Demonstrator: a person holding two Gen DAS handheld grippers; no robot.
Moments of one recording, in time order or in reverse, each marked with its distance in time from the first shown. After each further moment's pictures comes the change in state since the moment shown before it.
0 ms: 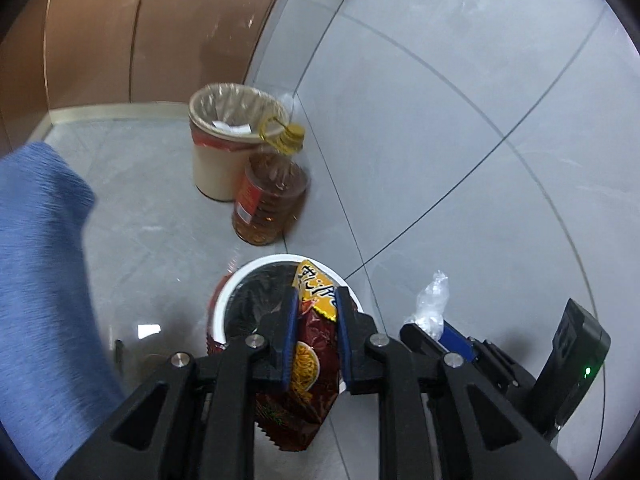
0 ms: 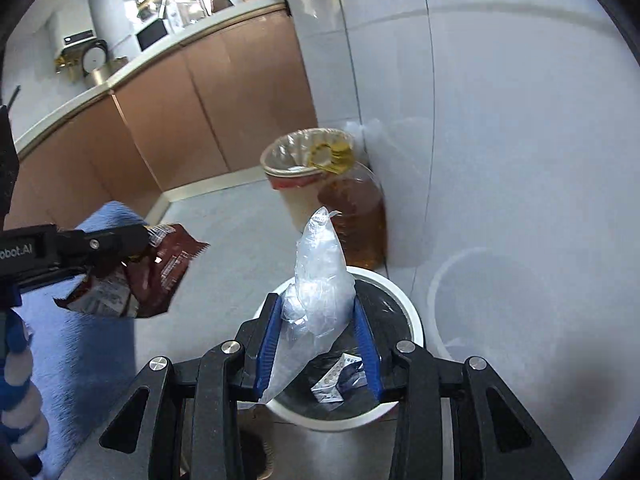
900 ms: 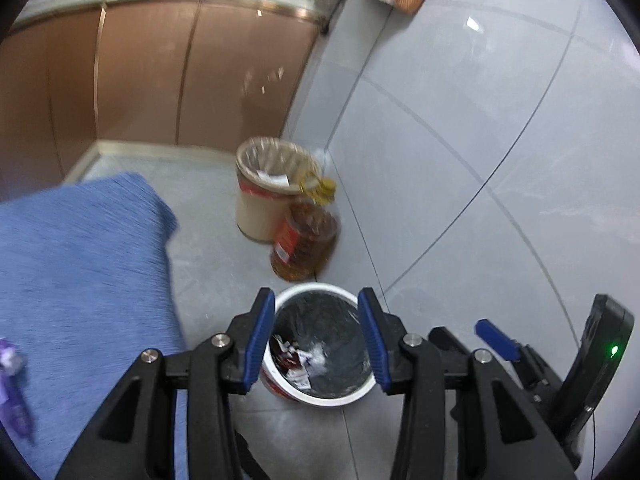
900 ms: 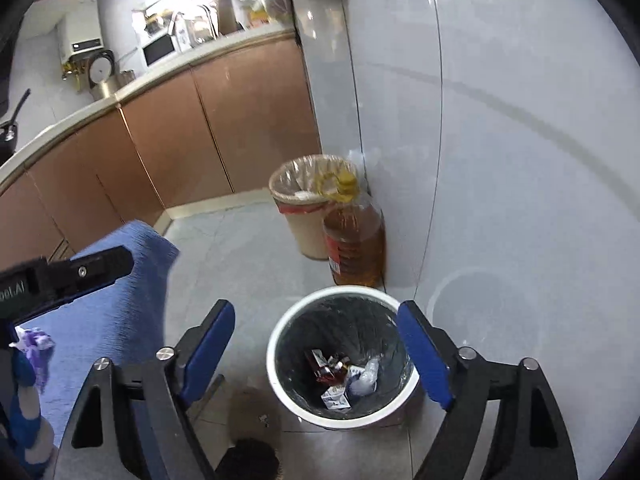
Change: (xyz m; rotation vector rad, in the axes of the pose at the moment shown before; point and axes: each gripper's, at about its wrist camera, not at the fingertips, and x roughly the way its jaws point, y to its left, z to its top) left arm -0.121 0.006 -0.035 -0.013 -0.235 0.124; right arm -0.058 0.048 0.014 -0.022 -0.092 -0.033
